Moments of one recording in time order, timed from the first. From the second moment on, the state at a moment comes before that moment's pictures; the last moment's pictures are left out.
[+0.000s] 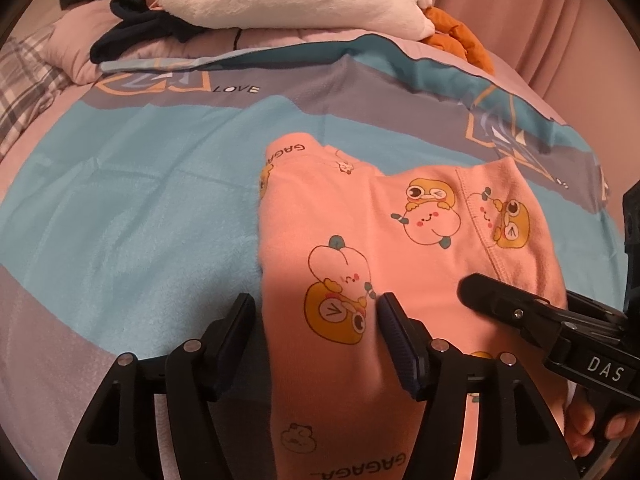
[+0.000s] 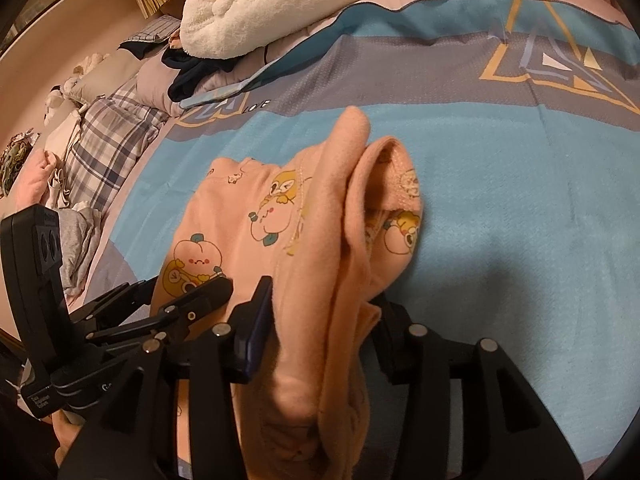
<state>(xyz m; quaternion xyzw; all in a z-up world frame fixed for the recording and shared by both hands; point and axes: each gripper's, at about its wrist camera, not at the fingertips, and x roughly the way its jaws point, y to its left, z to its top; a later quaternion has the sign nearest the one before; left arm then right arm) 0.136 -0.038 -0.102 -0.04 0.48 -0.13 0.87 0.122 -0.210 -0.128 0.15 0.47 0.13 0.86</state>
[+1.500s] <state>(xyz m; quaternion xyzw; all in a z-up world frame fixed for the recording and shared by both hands) 0.136 -0.031 -0.104 -0.03 0.49 -0.11 0.87 0.122 -0.216 -0.128 0.15 0.48 0.12 0.86</state>
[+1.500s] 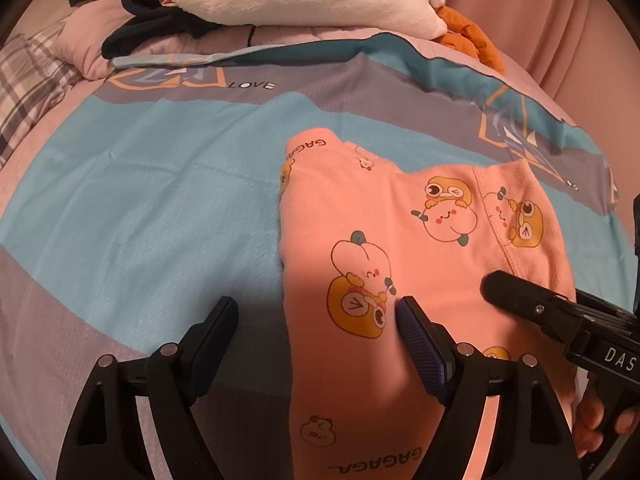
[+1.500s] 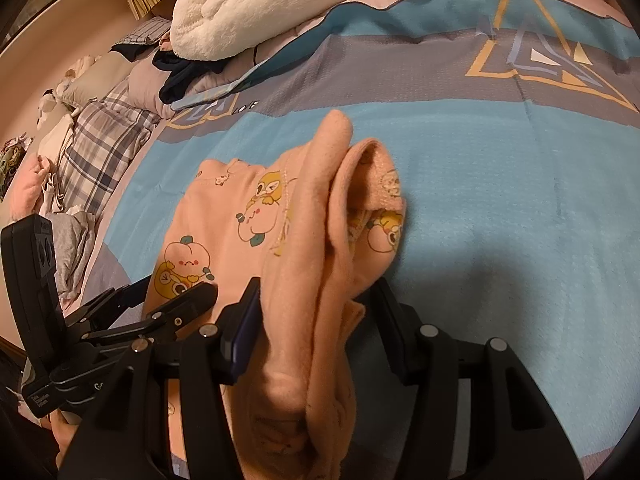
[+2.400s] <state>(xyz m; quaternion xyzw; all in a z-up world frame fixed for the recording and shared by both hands) 0.116 -0.020 -0.101 -0.04 0.49 -0.10 0.86 0.106 -0.225 -0.128 0.16 0.48 0.10 0.86</state>
